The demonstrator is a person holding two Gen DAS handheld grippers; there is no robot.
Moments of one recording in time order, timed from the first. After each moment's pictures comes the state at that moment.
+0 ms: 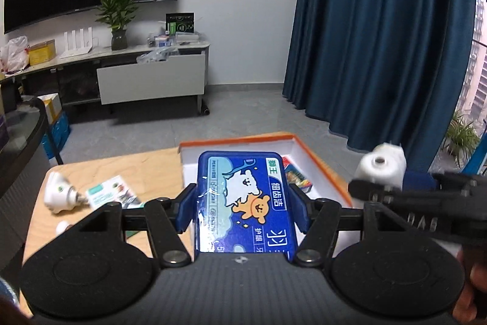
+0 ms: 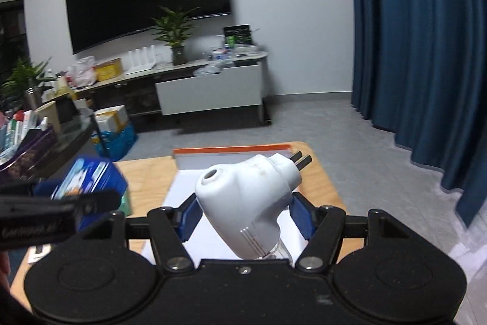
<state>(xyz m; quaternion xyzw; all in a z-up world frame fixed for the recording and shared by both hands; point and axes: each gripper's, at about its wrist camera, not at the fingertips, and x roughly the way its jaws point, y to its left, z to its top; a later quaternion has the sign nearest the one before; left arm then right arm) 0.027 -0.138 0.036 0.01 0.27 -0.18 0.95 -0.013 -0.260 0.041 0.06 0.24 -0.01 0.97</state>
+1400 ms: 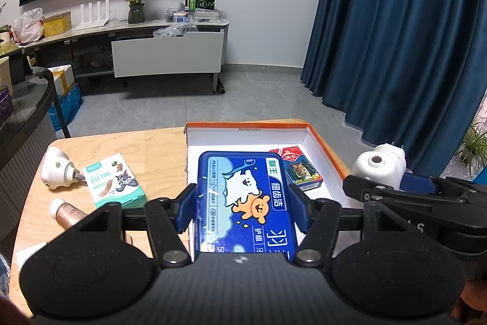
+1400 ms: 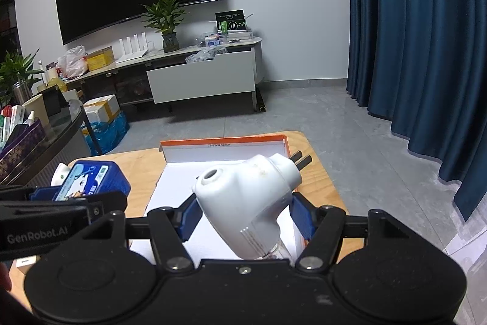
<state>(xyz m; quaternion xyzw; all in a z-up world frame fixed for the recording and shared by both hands) 0.041 -0.146 0.029 -0.01 0.32 -0.14 0.94 0.014 -0.265 0.036 0.06 0.27 -0.01 0.96</state>
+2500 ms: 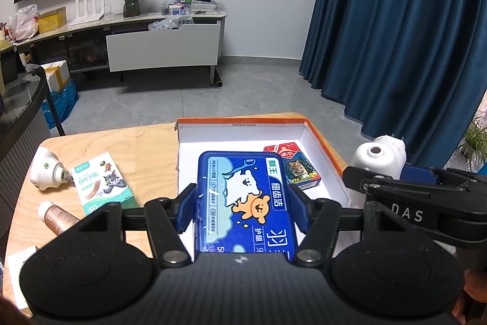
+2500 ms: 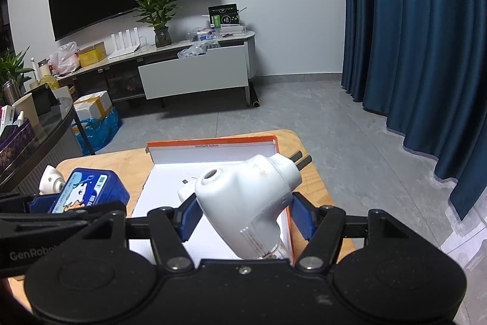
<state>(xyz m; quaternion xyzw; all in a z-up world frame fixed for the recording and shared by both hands) 0.054 -0.158 0.024 0.00 0.33 -0.14 0.93 0.031 -0.271 0.036 0.06 0.29 -0.02 0.96</state>
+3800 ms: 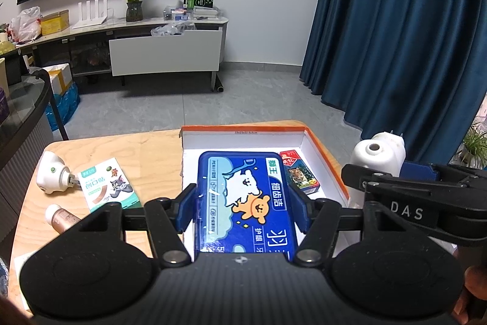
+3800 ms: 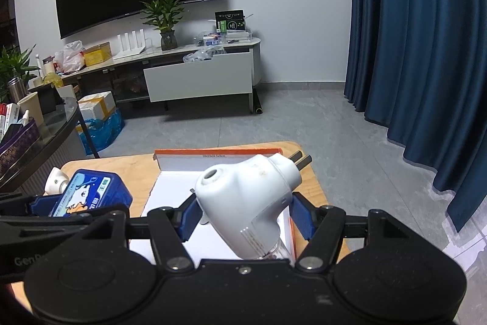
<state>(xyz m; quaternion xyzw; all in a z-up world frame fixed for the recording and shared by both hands) 0.050 -0.152 0.031 -0.01 0.32 -0.14 0.94 0.024 -0.271 0.051 0.04 0.28 -0.01 0.96</state>
